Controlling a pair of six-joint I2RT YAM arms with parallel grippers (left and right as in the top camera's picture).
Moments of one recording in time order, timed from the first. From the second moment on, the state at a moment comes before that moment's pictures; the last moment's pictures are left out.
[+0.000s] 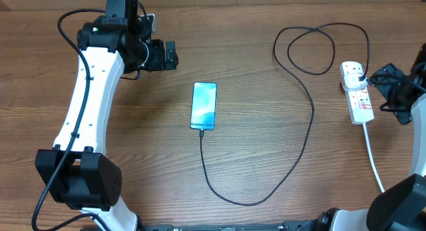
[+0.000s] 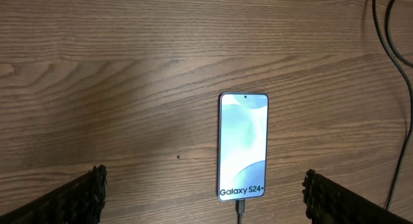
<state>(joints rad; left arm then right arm) -0.10 1.85 1.81 -1.12 0.24 -0.15 -0.44 1.58 1.35 -0.90 0.01 0.50</state>
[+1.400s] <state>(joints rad) -0.10 1.85 1.81 -1.12 0.23 -0.15 -0.55 2.16 1.64 -0.91 -0.02 0.40</state>
